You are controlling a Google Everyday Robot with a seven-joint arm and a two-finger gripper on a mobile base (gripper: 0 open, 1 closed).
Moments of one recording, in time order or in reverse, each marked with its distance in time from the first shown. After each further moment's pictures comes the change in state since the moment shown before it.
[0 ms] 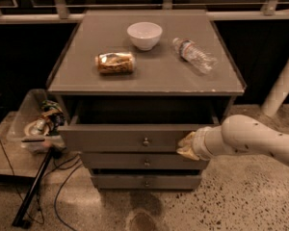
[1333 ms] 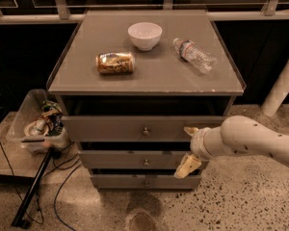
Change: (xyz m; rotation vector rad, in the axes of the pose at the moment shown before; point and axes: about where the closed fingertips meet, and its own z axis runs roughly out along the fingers) arm 0.000 0.000 0.000 0.000 0.000 0.000
